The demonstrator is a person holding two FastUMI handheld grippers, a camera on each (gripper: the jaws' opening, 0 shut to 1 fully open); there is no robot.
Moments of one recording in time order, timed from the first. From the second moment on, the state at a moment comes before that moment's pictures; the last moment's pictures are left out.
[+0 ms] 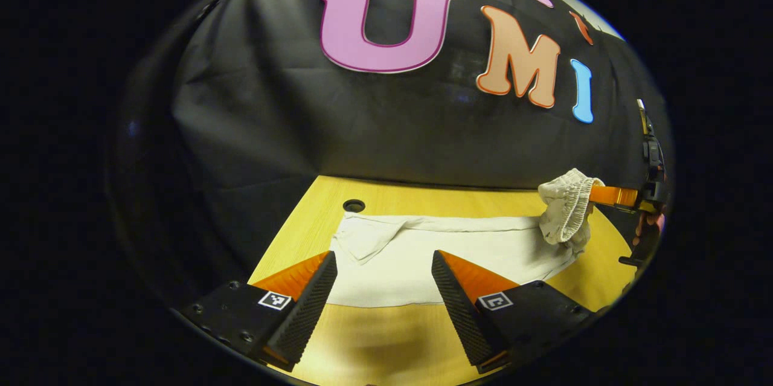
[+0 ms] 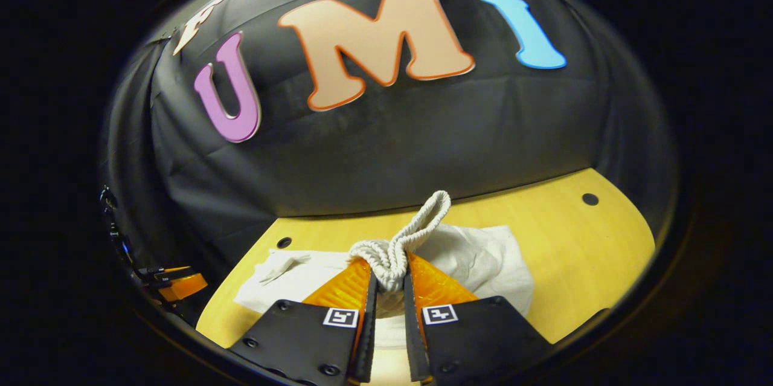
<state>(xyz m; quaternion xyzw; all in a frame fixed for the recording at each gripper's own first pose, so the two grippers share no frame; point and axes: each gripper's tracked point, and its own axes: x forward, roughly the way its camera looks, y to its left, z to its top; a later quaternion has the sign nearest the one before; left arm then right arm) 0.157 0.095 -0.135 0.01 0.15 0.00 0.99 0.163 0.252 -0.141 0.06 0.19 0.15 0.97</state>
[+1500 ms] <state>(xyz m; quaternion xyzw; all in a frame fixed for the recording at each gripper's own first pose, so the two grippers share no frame) 0.211 0.153 -0.259 0.03 0.30 0.00 0.95 0.116 0.209 -0.137 -0.03 0.19 0.09 0.98</state>
